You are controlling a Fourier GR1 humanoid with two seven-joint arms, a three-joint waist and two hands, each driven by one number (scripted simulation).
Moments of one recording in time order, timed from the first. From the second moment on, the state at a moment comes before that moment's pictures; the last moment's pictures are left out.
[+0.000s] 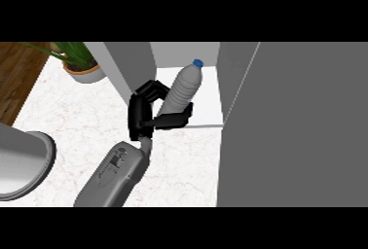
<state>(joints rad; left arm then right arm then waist) -0.49 0.00 -0.30 -1.15 0.24 0.66 -0.14 0.51 -0.09 0.38 -2.08 -0.22 0.11 -0.20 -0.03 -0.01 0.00</state>
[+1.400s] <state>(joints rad) -1.01 0.04 -0.17 -0.38 0.11 0.70 -0.30 0.52 -0.11 0.38 -2.07 -0.24 0.15 -0.23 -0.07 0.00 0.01</state>
